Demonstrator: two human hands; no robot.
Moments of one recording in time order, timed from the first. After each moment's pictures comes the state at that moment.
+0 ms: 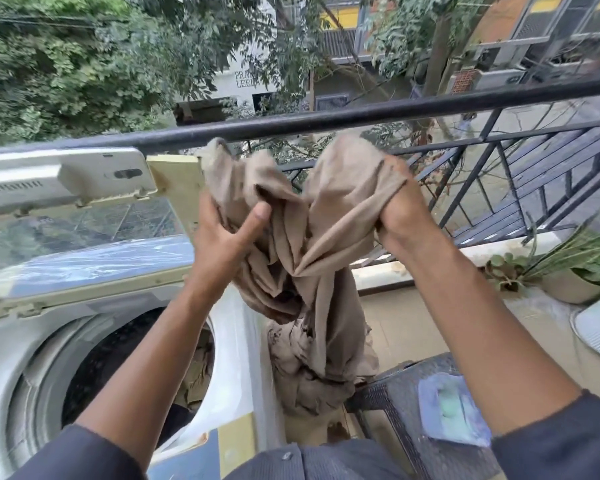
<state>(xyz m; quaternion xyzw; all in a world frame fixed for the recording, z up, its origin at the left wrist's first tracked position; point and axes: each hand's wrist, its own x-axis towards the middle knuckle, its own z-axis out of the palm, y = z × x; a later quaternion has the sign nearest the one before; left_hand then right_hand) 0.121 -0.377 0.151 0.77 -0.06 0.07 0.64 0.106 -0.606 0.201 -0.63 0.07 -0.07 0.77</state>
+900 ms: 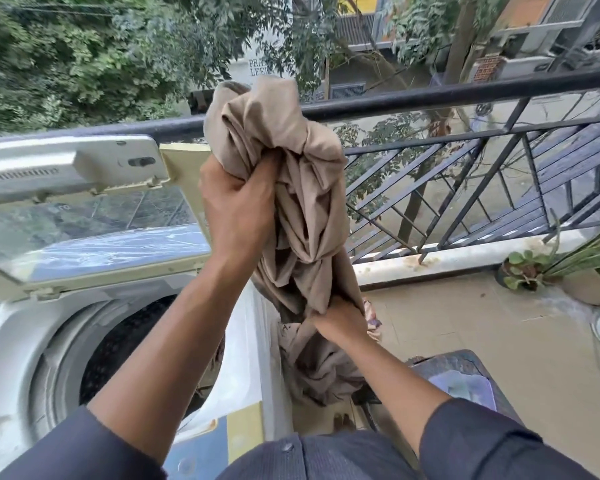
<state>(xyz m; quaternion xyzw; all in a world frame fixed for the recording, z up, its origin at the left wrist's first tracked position) 0.129 -0.408 0.196 0.70 -0.05 0.21 0.68 0.063 -0.546 -0.015 -0.90 0.21 0.21 0.30</state>
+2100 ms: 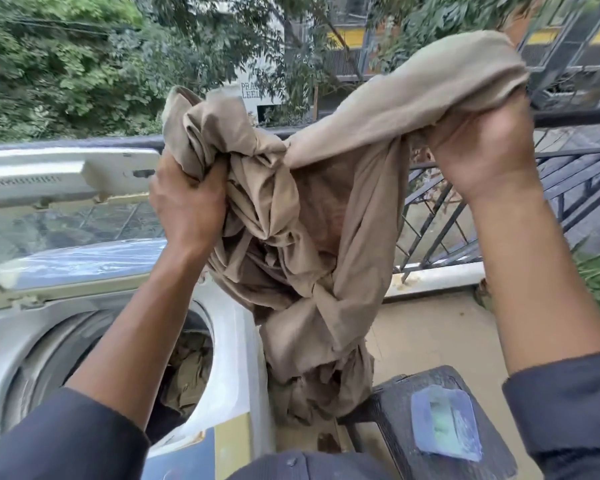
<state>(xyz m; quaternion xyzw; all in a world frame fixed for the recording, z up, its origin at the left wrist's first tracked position) 0.148 -0.359 0.211 0.80 0.05 0.32 0.50 0.130 -0.678 0.284 -0.46 -0.08 -0.14 0.87</state>
